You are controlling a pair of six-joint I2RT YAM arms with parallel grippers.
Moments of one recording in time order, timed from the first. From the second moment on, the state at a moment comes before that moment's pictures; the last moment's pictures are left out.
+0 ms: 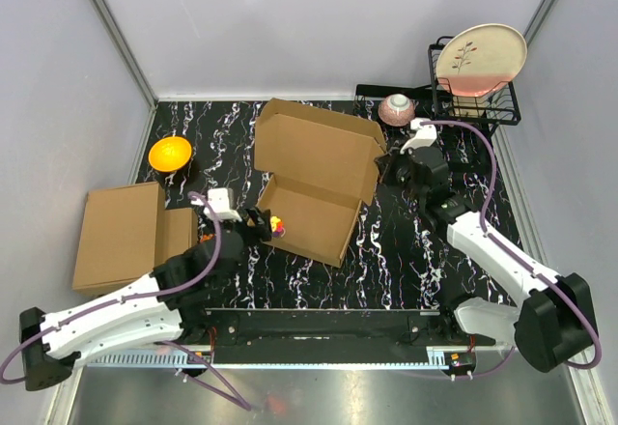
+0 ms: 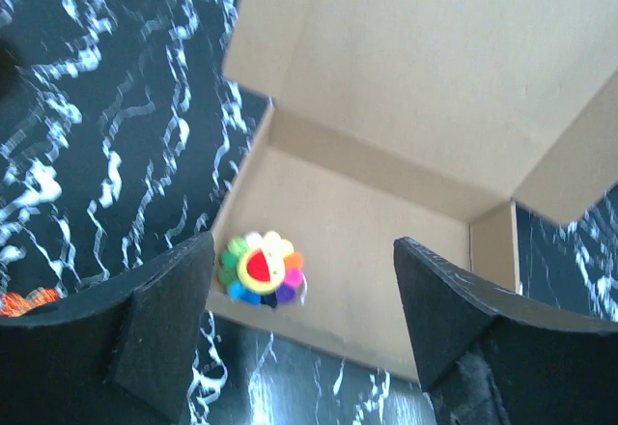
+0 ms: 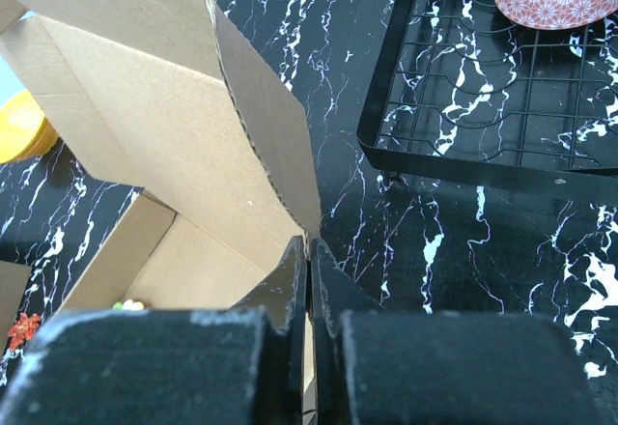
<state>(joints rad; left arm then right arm) -1.07 0.67 0.51 -0.24 -0.86 -0.62 0.45 1.17 0.80 0.11 0.10 0.41</state>
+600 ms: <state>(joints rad) -0.20 0.97 0.48 0.42 -0.14 -0.47 0.45 1.15 0.78 0.12 -0.02 0.34</state>
